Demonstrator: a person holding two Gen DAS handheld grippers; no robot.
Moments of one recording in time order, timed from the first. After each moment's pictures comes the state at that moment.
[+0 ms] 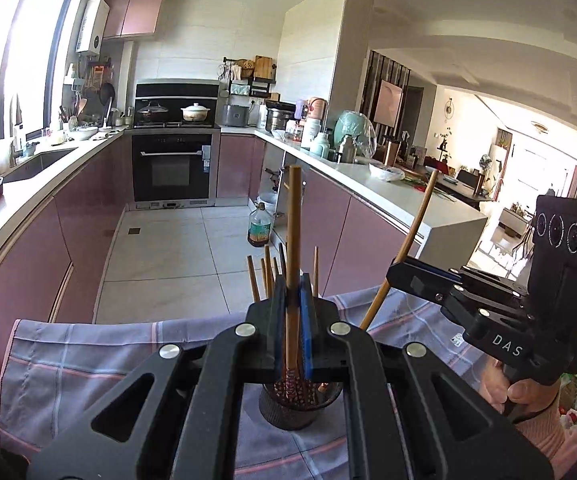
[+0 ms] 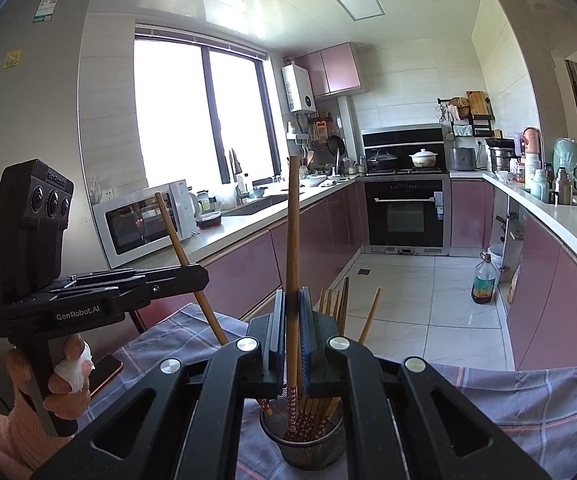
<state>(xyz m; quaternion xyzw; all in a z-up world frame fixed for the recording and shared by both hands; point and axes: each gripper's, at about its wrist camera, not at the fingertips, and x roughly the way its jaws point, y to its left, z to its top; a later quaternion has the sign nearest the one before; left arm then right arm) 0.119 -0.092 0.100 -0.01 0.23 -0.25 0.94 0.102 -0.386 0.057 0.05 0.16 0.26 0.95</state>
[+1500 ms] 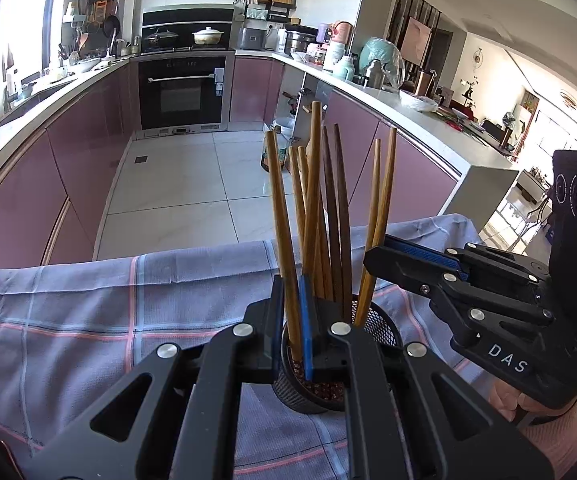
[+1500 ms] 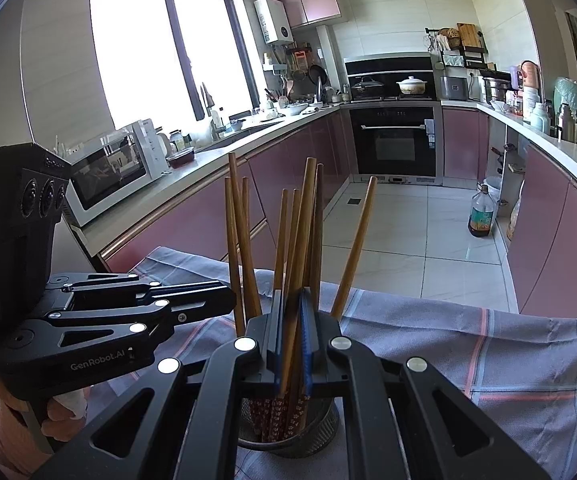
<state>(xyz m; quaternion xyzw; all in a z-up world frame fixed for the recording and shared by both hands) 0.216 -0.114 0.011 0.00 0.37 -0.22 0.90 0.173 -0.366 -0.003 0.05 0.29 0.24 0.92</state>
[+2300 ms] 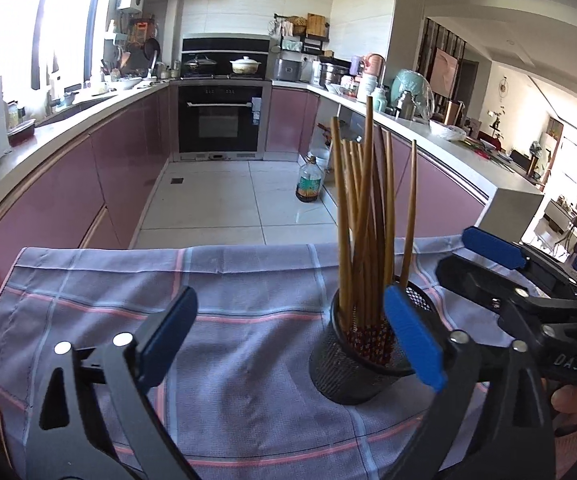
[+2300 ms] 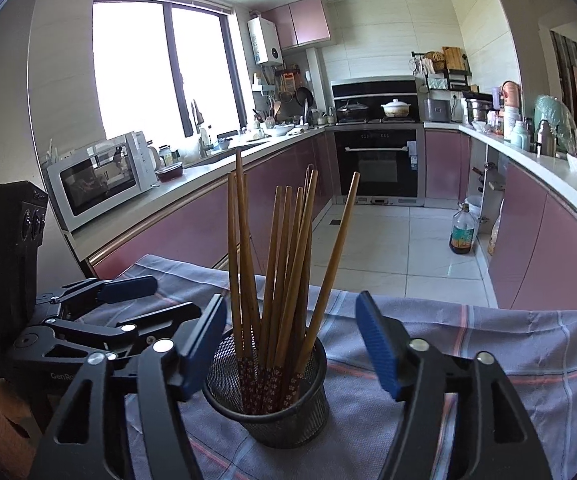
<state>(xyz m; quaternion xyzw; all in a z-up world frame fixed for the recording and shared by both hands) 0.176 -0.077 -0.016 -0.01 0.30 -0.15 0.94 0.132 -0.374 -0.010 0.04 0.23 0.20 0.95</state>
